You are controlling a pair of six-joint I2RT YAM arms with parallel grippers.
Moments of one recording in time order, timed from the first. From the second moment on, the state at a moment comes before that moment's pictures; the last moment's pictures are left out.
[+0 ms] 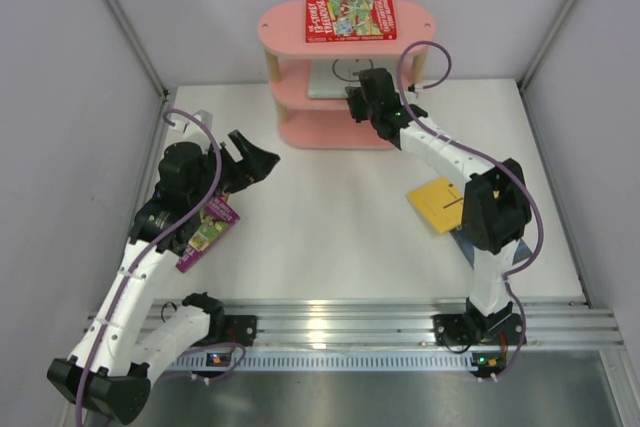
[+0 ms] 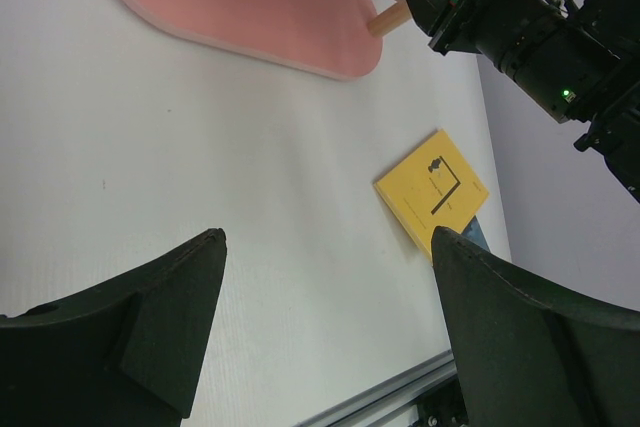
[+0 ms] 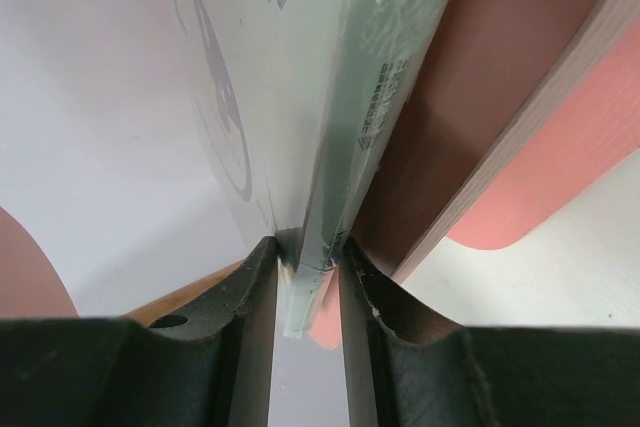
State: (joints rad) left arm -0.30 0.87 1.00 -0.45 0.16 -0.71; right arm 0.55 1.94 1.68 -0.25 0.36 1.73
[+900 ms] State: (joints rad) left arm -0.30 0.87 1.00 -0.45 0.15 -0.70; right arm 0.54 1.96 1.68 -0.20 0.35 1.75
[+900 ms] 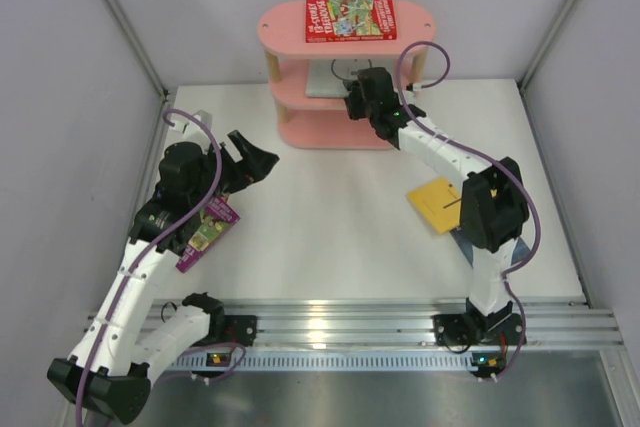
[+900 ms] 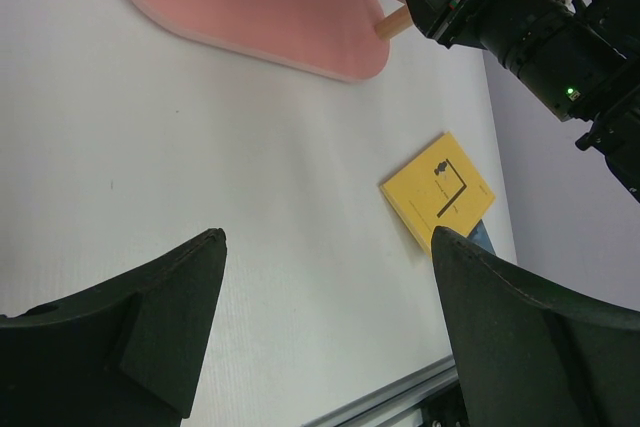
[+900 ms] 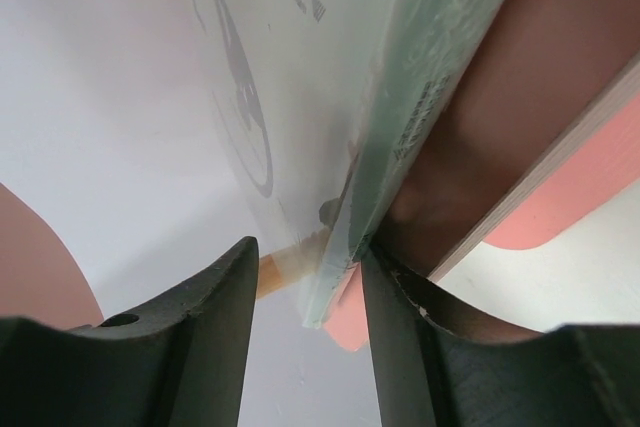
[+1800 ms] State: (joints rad) left arm -0.30 0.86 1.00 -0.46 0.15 -0.71; right arm 0.54 1.95 1.69 -0.24 0.34 1.73
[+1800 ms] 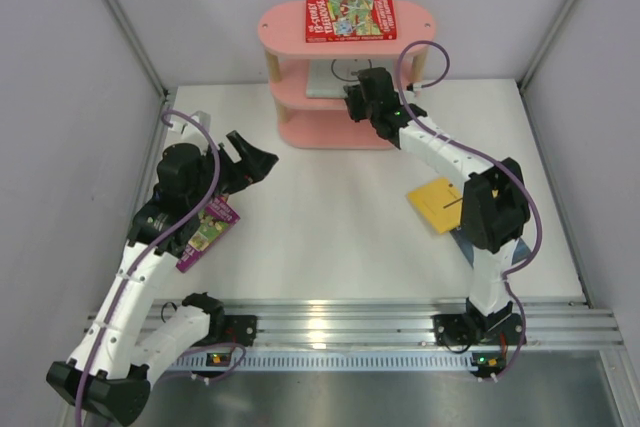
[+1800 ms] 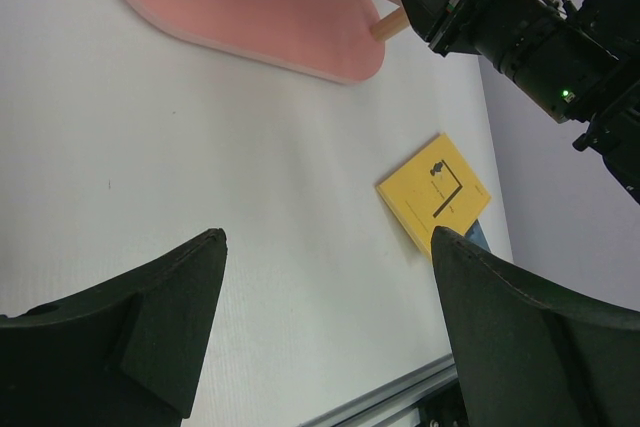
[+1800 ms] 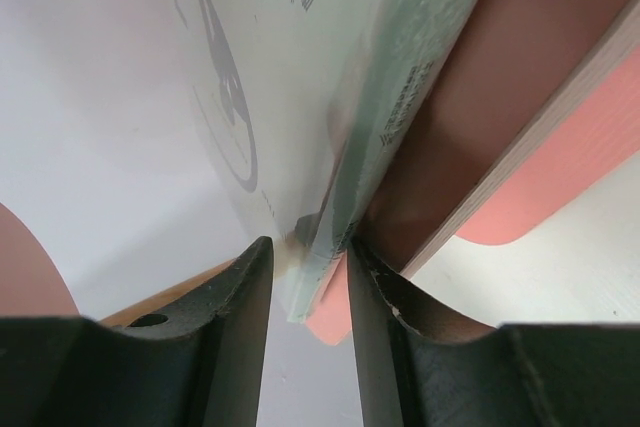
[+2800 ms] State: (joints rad) left arm -0.30 0.85 1.03 -0.49 0.15 -0.70; right arm 0.53 1.73 1.58 -0.26 0.27 1.52
